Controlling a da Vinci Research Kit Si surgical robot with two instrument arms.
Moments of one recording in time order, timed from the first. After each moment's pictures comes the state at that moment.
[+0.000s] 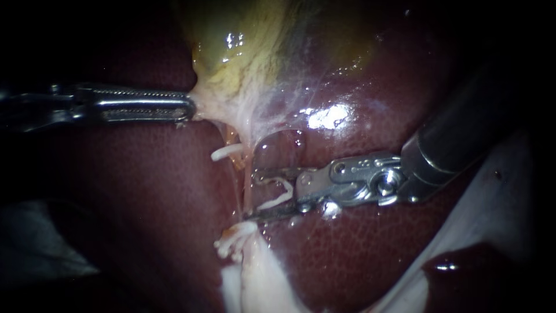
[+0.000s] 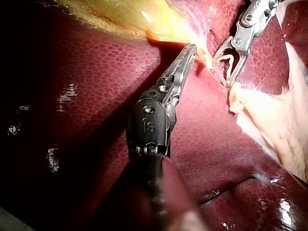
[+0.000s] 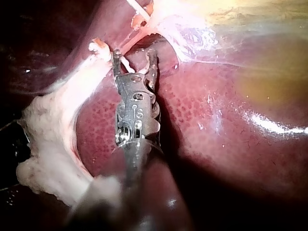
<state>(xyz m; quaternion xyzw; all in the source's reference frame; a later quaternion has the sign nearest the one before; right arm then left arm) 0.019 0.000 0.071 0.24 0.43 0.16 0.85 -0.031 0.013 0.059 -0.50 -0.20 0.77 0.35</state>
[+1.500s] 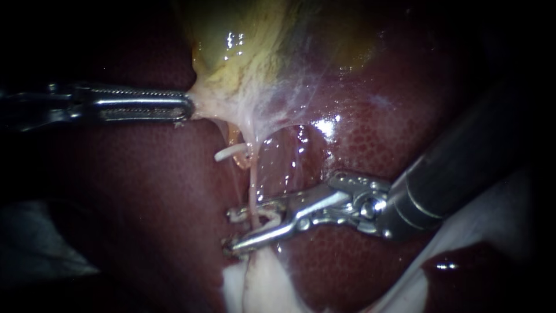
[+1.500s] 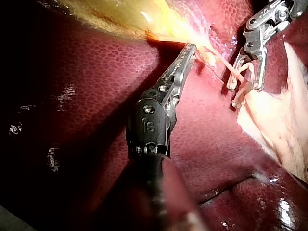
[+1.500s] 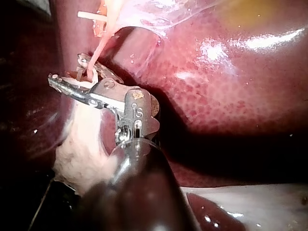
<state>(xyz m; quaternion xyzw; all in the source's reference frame) 0.020 -0.002 0.071 0.49 0.52 0.25 0.65 -0.031 0.013 0.058 -0.50 -0.20 0.77 0.35</state>
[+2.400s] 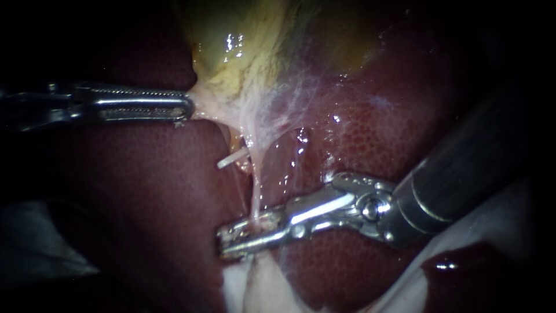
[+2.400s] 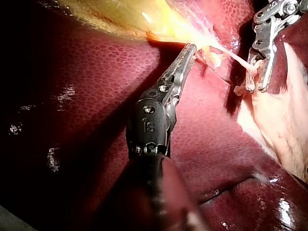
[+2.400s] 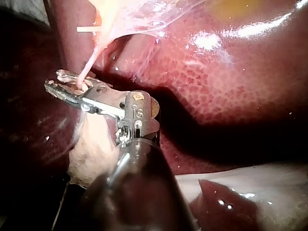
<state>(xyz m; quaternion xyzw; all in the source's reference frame) 0.019 -0.002 0.067 0.53 0.51 0.27 0.62 -0.031 0.013 0.058 -0.50 -0.20 0.77 0.35</state>
